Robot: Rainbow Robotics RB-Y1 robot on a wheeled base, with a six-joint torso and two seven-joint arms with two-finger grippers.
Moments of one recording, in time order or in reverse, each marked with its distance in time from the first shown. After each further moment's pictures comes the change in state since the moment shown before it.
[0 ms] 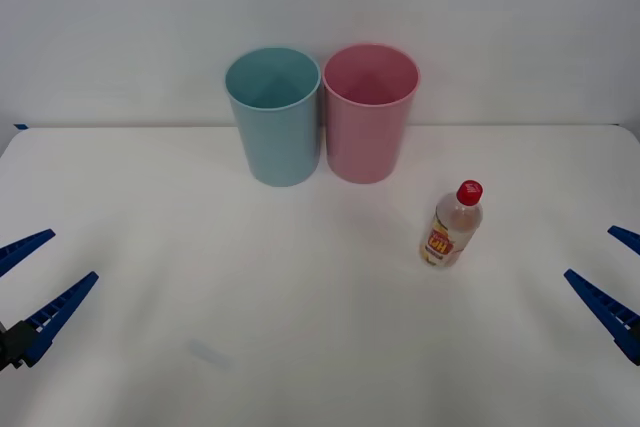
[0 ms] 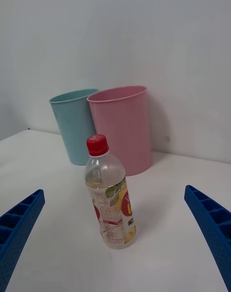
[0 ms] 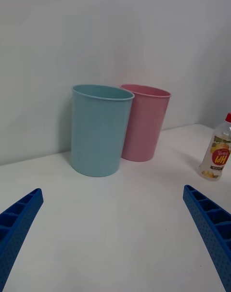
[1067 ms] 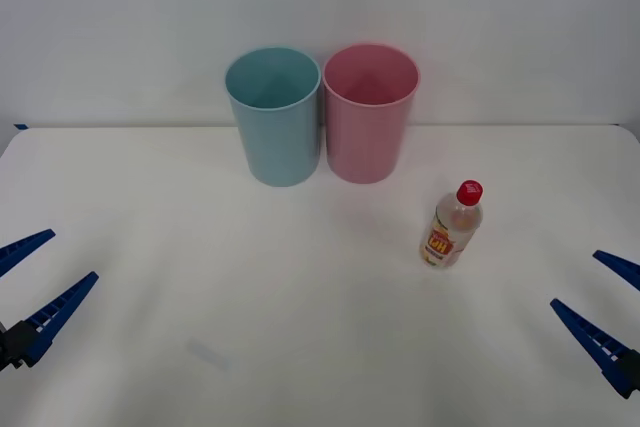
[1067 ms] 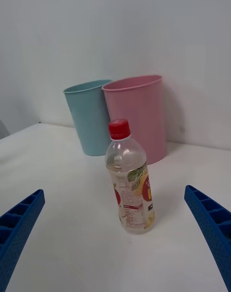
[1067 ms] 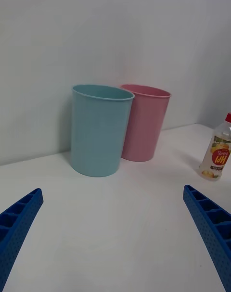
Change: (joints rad) right arm 0.074 0.020 0.043 -0.025 -0.013 -0.014 0.067; left arm 0.000 0.000 0.000 0.000 0.000 0.000 0.000
